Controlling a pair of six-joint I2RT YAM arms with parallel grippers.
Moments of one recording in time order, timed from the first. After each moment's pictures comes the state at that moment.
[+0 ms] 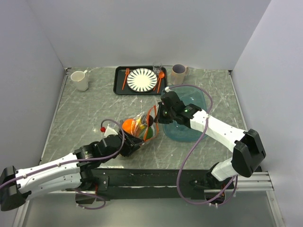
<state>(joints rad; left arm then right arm) -1.08 0.74 0.47 -0.24 -0.29 -1.64 0.72 1.45 1.12 -0.48 0.00 0.72</state>
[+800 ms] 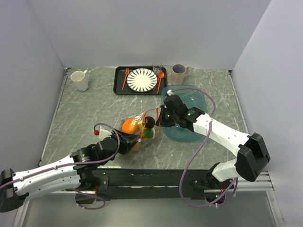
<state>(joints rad) -1.10 0.67 0.43 -0.21 -0.46 -1.76 0.72 1.39 1.05 -0.47 -0.02 0.73</state>
